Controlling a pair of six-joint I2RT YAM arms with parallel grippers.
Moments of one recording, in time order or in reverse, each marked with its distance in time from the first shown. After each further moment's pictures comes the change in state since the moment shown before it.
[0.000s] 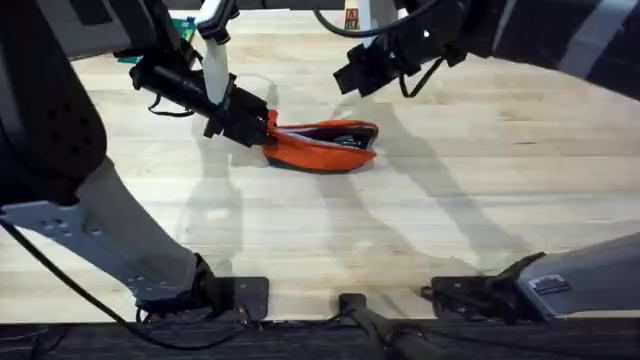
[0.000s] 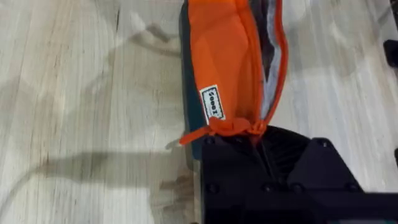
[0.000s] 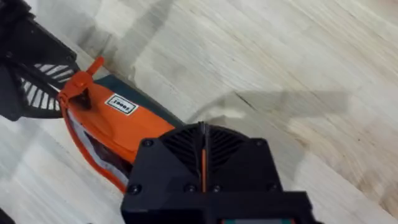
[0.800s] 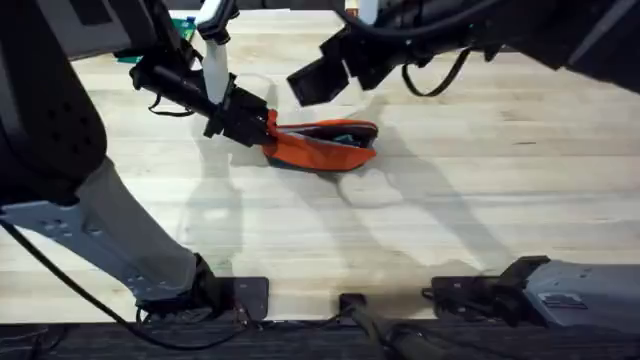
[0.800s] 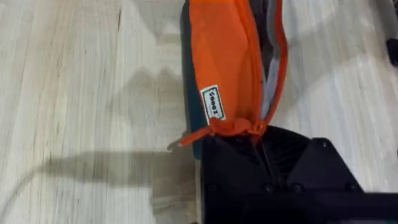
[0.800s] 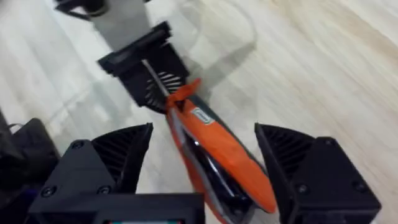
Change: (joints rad) left arm 0.000 0.000 0.000 0.009 -0.001 0.000; right arm 0.095 -0.193 0.002 0.011 -0.152 0.001
